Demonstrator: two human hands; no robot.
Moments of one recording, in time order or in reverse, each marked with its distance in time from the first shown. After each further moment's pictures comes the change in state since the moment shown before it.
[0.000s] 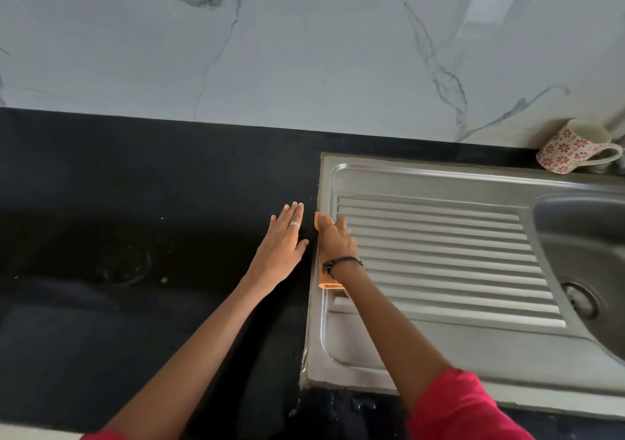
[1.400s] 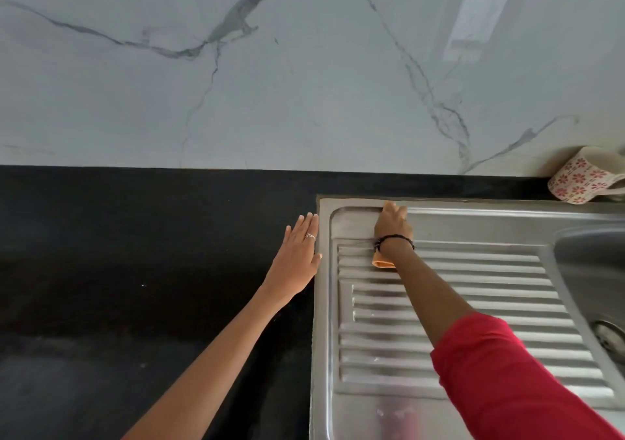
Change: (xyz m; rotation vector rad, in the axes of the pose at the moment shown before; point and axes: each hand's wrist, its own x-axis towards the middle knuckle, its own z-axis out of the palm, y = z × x) left_hand 0.099 0.002 0.000 0.051 -0.048 0.087; right_hand 0.143 0.079 -0.062 -0.062 0.194 0.310
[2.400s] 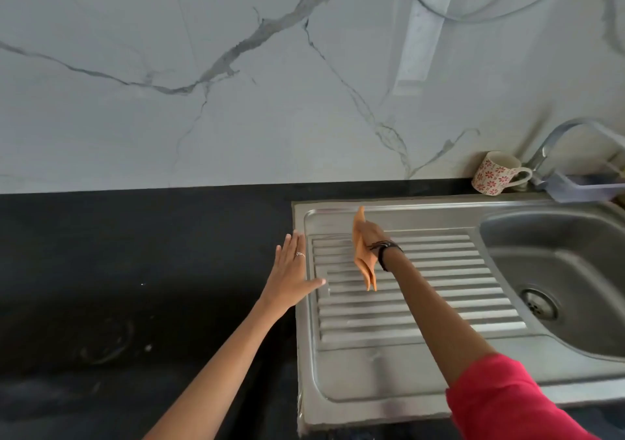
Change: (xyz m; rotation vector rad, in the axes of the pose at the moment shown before) left_hand -0.071 0.043 -0.003 -0.082 -0.074 0.027; right_hand -0.101 0.026 -0.067 0.762 -0.253 0.129
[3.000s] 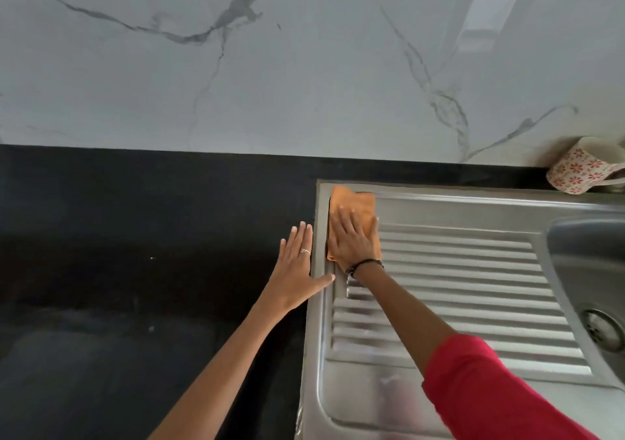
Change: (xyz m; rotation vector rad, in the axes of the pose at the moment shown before) left_hand 0.014 -0.027 0.016 -0.093 -0.028 -0.112; right_hand 0.055 0.034 0.095 -1.007 -0.040 -0.547
